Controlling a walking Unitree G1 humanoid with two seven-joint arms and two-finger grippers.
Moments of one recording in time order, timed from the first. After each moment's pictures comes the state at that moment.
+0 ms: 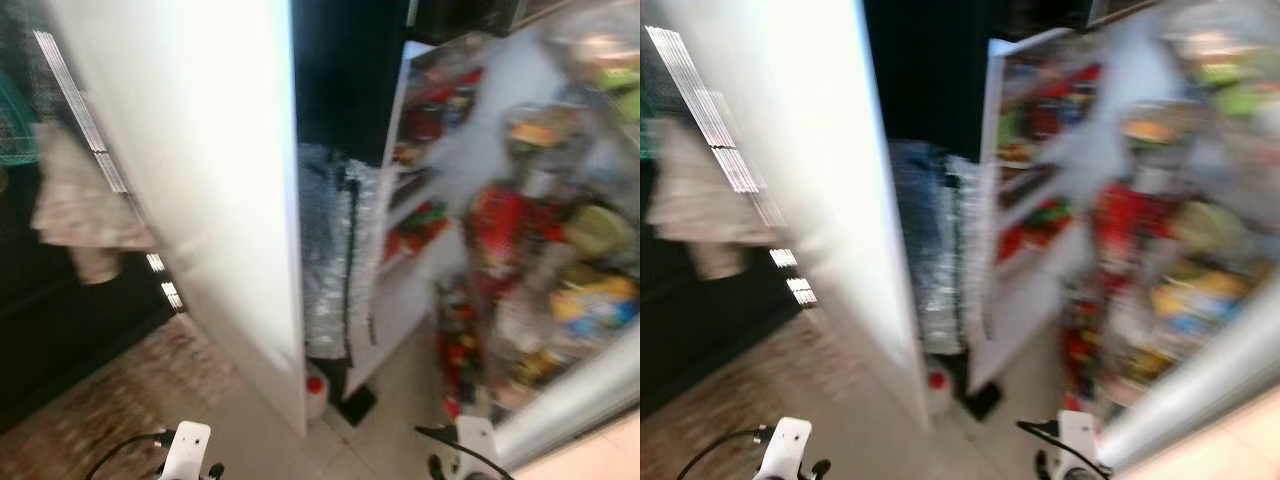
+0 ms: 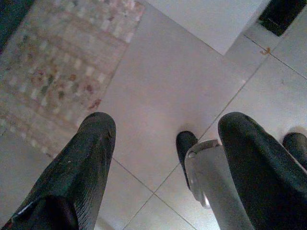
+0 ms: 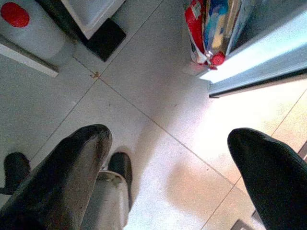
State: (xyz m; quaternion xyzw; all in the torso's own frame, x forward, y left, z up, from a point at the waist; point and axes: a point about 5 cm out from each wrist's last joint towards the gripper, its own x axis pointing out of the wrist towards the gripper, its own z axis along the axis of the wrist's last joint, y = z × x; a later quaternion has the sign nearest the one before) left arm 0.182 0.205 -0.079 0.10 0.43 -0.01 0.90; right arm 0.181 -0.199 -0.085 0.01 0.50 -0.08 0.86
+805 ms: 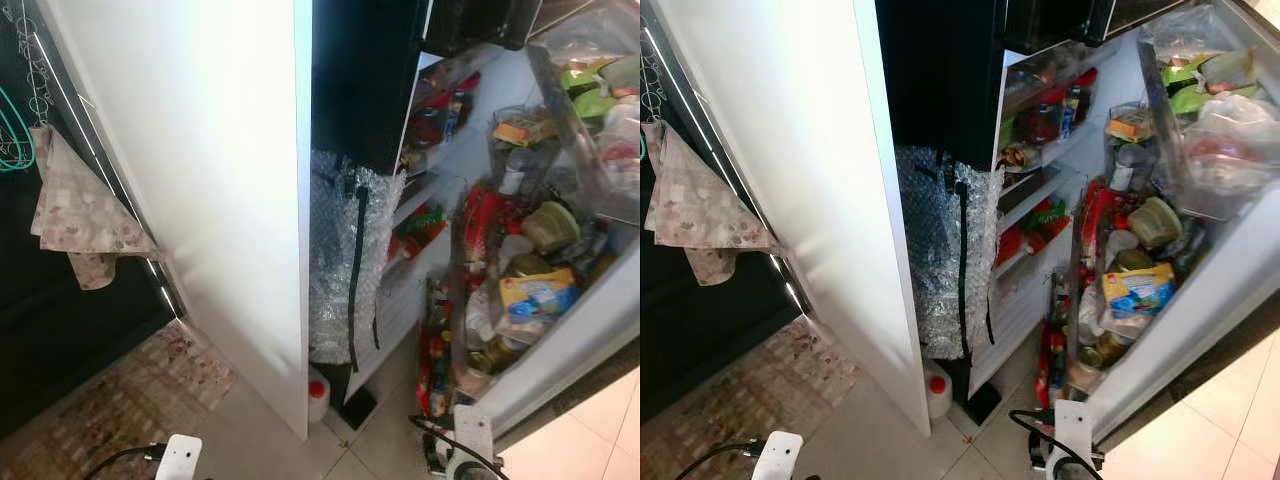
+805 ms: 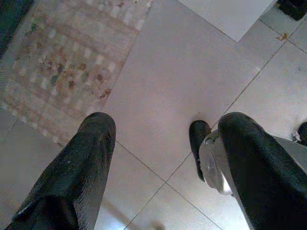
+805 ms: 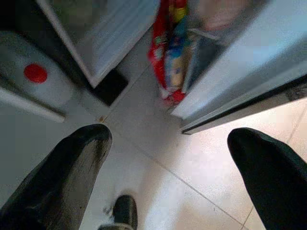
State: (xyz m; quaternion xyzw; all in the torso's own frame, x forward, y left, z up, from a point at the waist) left arm 0.169 0.214 -0.084 0.12 0.45 0.01 0.89; right arm 0.189 -0.198 -0.078 0.01 0.41 -0.11 0.90
